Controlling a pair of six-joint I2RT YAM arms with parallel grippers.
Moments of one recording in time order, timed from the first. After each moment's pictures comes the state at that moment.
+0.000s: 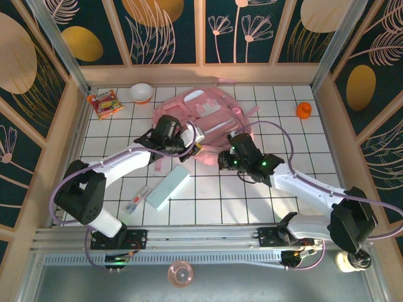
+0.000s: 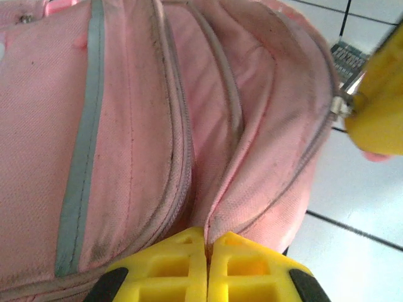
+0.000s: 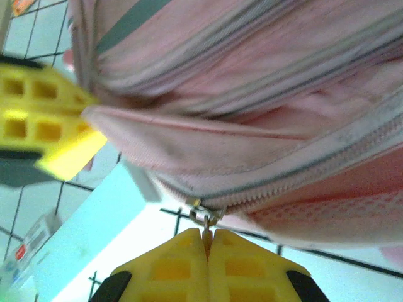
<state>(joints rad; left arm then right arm) -0.57 1.57 0.99 -0.14 0.47 0.36 0.78 1.21 0.78 -0.30 -0.02 0.68</state>
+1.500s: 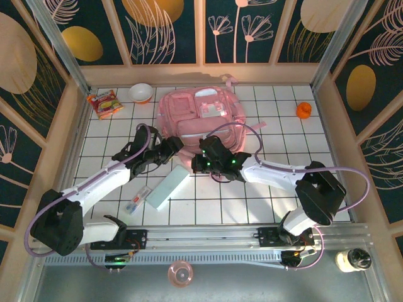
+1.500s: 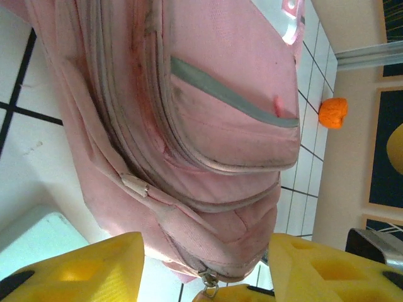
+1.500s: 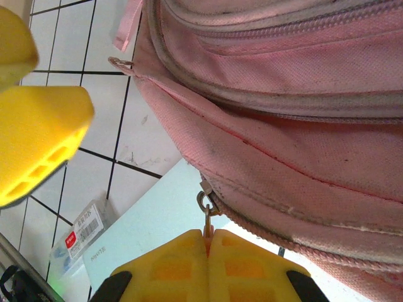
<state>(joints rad) -0.50 1.28 0.75 -0.13 0.28 -1.13 0.94 1.54 0.94 -0.16 -0.07 0.81</state>
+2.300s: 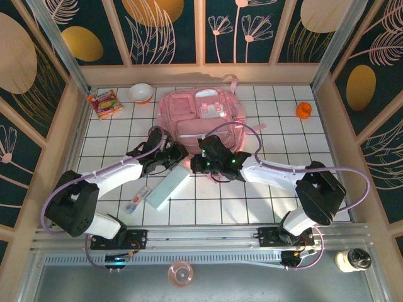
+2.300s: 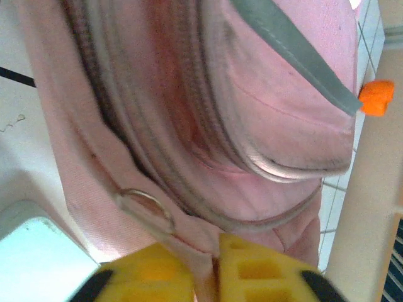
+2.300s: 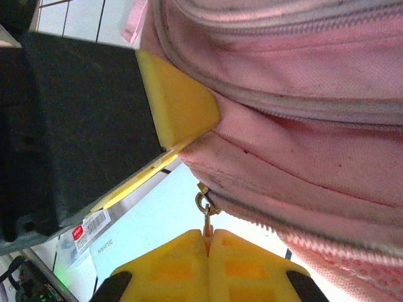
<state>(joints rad) -0.56 1.45 0.77 -0.07 0.26 -1.16 0.93 1.54 0.94 -0.17 -0.10 0.80</state>
